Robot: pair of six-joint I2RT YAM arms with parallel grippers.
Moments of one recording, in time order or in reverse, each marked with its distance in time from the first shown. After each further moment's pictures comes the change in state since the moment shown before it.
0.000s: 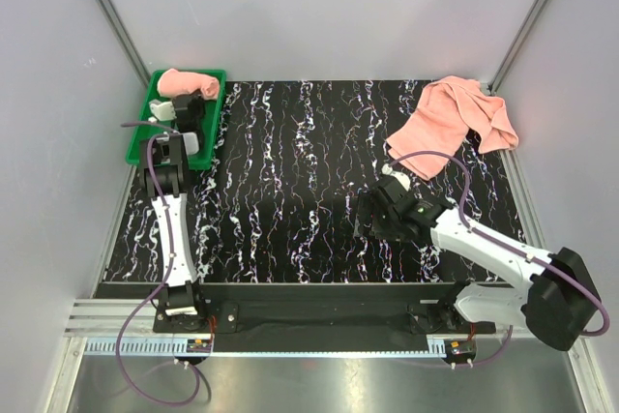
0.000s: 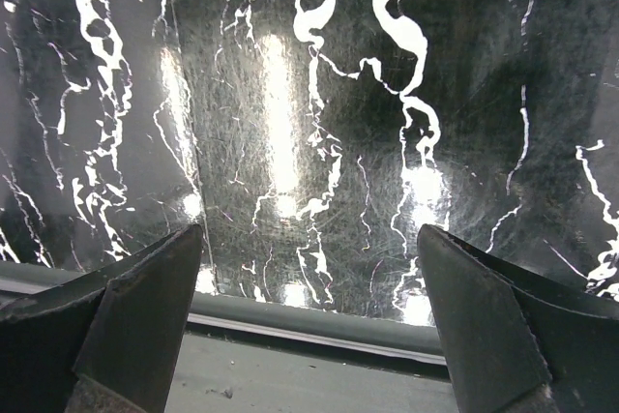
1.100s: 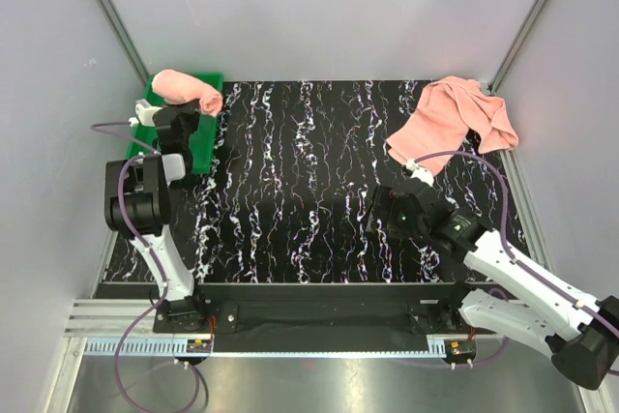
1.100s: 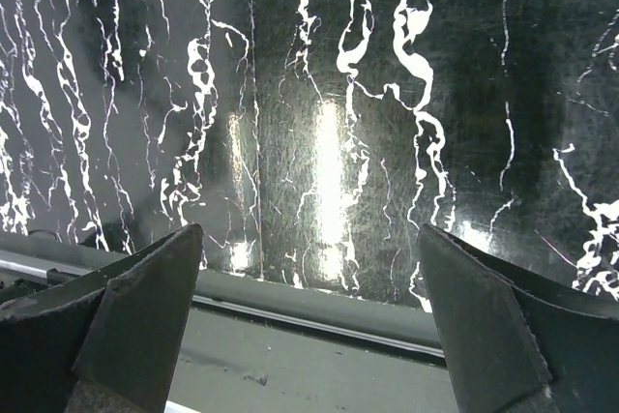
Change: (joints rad) left arm 0.001 -0.674 -0.757 0.135 0.170 0.269; right arm 0.000 -0.268 0.008 -0.062 0.041 0.024
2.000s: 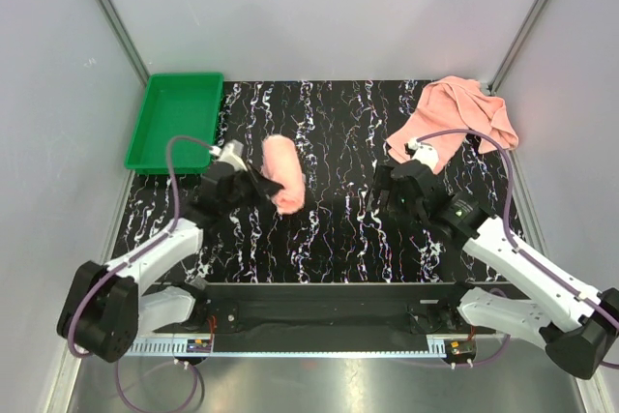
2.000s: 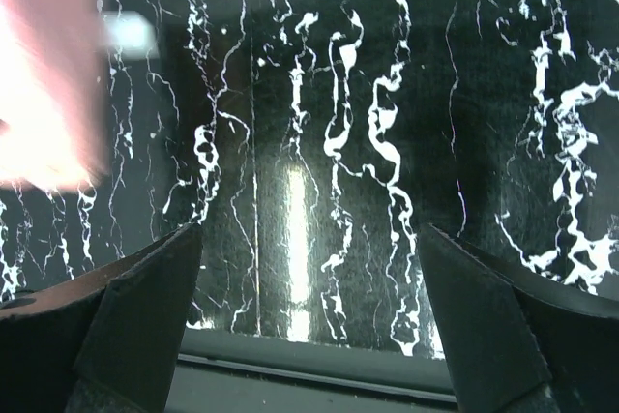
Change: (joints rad) left arm -0.580 -0.763 -0.500 -0.599 0.231 0.360; right arm -0.001 0.091 0.183 -0.034 0.164 -0.078
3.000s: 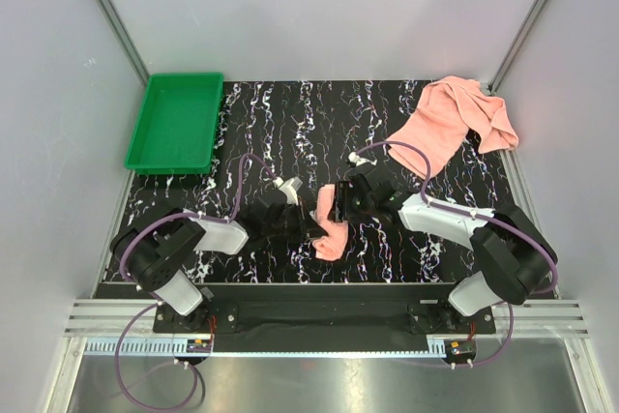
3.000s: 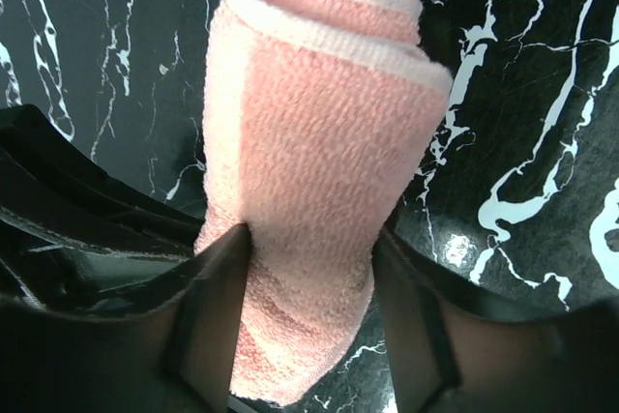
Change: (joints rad) left arm -0.306 0.454 -0.042 0.368 0.124 -0.116; right arm -0.027 0.510 -0.164 0.596 -0.415 -0.106
